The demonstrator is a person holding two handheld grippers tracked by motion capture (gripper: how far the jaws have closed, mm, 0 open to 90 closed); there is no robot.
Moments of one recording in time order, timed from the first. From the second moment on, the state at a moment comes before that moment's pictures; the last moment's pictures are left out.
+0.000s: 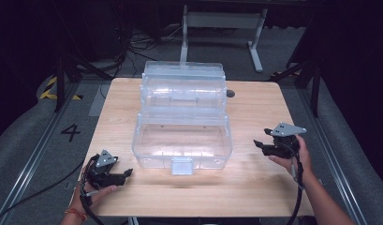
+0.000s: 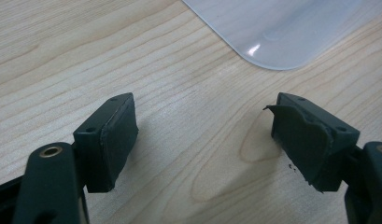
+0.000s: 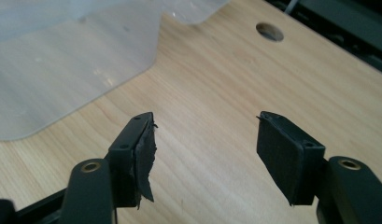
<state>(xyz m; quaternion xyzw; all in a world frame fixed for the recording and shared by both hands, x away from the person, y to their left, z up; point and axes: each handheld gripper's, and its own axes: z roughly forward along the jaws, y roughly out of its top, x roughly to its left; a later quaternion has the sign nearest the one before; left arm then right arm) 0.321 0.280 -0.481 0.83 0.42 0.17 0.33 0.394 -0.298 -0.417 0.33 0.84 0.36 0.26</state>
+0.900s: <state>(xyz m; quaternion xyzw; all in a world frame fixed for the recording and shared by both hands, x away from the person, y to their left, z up) 0.321 0.280 -0.481 0.83 0.42 0.17 0.33 0.352 -0.335 -0.463 0.37 0.83 0.33 0.24</state>
